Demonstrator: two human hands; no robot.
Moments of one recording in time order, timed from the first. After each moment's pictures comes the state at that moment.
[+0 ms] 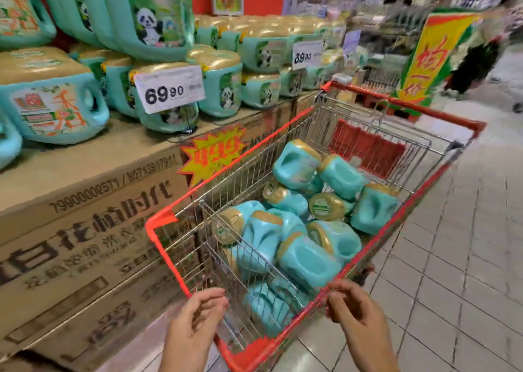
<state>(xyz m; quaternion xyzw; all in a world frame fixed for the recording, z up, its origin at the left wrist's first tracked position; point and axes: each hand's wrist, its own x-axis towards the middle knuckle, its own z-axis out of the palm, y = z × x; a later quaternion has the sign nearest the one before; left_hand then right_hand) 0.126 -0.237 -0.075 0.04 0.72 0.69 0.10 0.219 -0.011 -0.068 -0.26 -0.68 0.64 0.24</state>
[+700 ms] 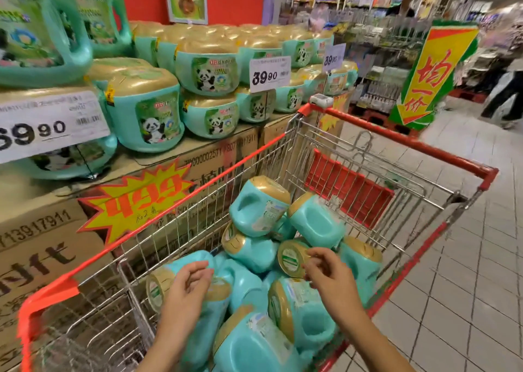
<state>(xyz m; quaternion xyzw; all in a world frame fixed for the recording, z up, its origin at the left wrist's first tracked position) -0.051 -0.020 -0.087 -0.03 0.72 0.69 0.08 0.027 0.216 -0.055 -0.23 -0.76 0.58 0.16</state>
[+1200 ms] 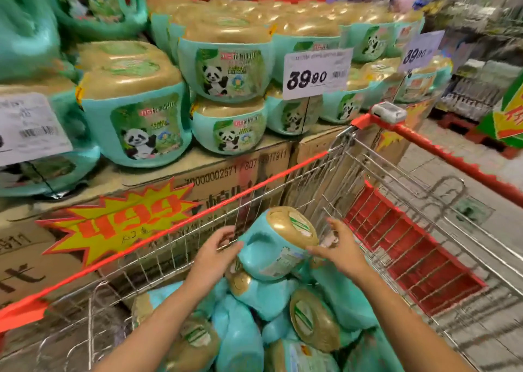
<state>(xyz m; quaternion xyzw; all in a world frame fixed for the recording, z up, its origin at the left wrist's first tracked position) -0.229 0.084 -0.094 -0.03 0.80 0.59 0.11 -0.219 0.357 -0.094 -0.15 -0.87 0.47 -0.02</state>
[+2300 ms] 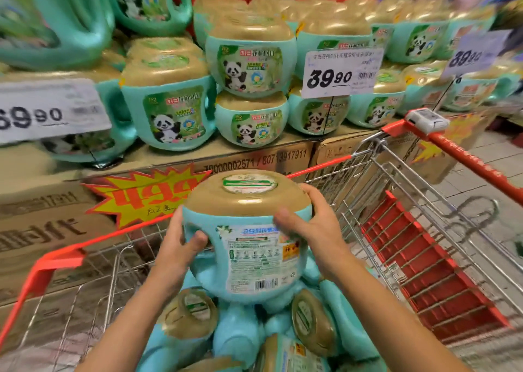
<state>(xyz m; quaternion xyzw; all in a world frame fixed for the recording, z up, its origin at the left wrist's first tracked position) -0.161 0.061 -0.029 -0.01 0.68 0.73 -0.07 -0.193 0.286 0.013 0.09 -0.69 0.72 -0.02</state>
